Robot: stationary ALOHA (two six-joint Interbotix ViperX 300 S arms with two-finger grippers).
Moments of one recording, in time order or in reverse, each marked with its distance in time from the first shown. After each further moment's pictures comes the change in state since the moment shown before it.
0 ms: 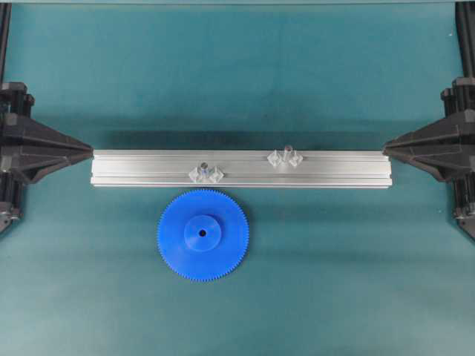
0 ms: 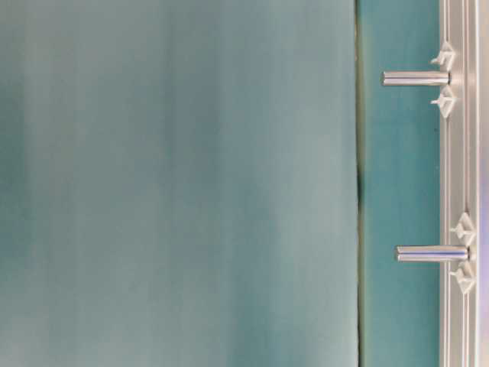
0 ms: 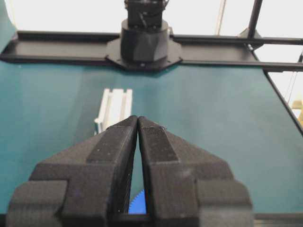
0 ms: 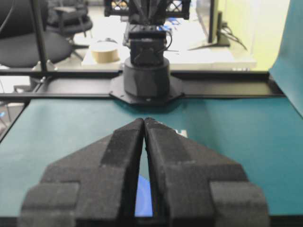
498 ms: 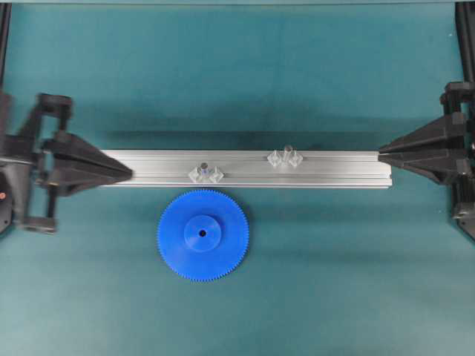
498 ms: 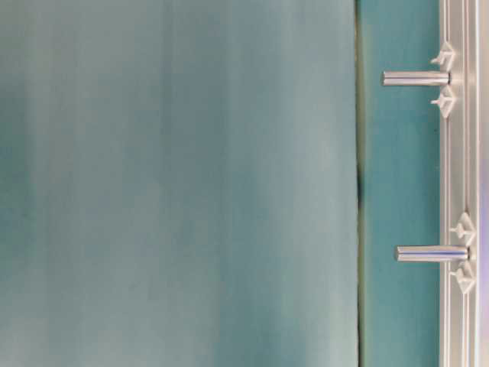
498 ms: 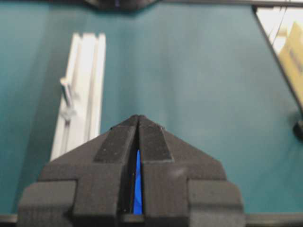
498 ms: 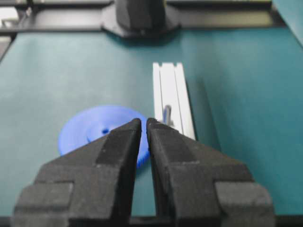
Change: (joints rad) left arm -0.066 0.305 -0.249 0.012 0.256 -0.043; right arm -0.020 -0.018 -0.035 0.009 0.298 0.002
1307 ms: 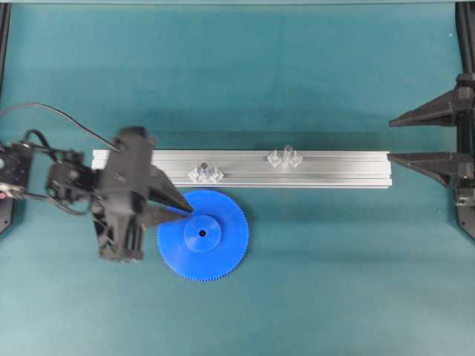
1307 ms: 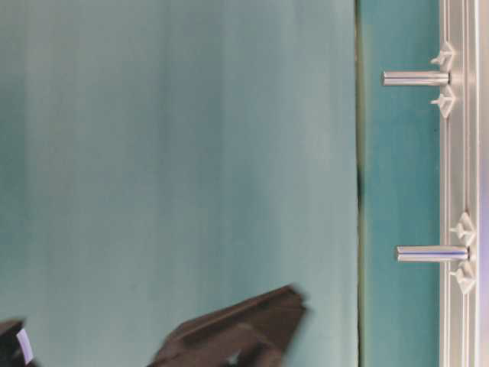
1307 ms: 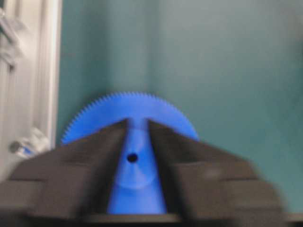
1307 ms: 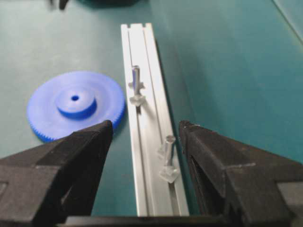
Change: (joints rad) left arm -0.075 0.388 -0.236 0.002 0.202 -0.044; right arm -0.091 -0.063 0.009 0.002 0.140 -0.002
